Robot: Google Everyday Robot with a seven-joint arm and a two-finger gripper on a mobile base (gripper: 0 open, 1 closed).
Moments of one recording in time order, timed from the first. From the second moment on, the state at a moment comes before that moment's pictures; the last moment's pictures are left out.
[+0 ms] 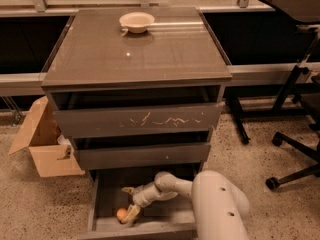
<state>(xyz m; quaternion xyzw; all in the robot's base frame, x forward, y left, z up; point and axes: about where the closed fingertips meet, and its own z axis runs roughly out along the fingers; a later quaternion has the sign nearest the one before) 0.553 0.157 0.158 -0.64 0.60 0.37 0.30</state>
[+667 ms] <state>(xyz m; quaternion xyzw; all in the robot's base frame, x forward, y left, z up) 0.556 0.158 0.133 -0.63 0.61 0.38 0.29</state>
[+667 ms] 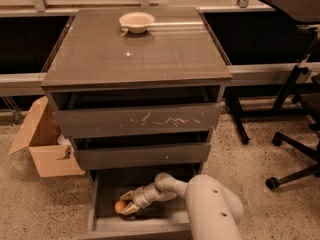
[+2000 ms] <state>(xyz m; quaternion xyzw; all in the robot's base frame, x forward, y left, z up) 0.549 0.154 0.120 -0.63 0.61 0.38 0.30</state>
